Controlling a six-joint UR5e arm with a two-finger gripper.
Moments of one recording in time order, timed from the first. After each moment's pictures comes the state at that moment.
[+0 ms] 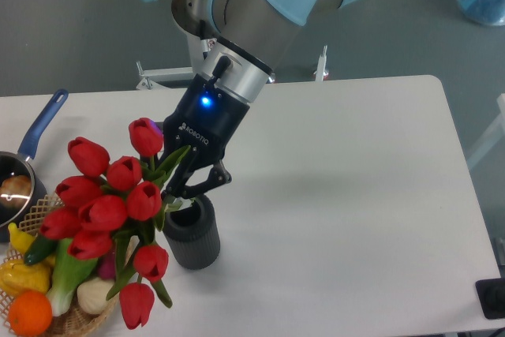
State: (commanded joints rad) arm 2.43 -1.82 -1.57 -0.67 0.67 0.70
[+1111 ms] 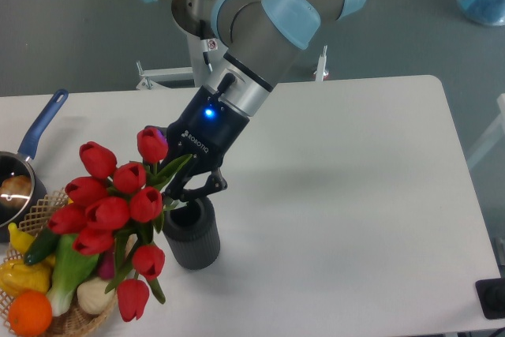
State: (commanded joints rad) arm 2.43 -1.83 -1.63 -0.67 0.62 0.74
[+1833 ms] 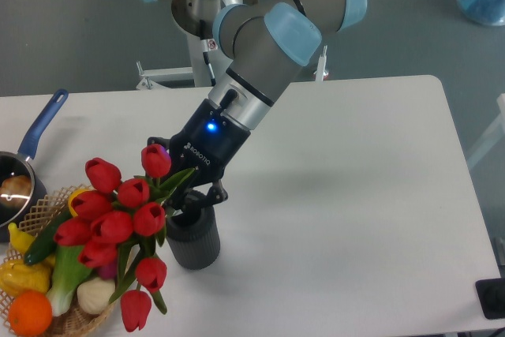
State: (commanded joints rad) arm 2.43 -1.86 -1.63 -0.67 0.61 0.77
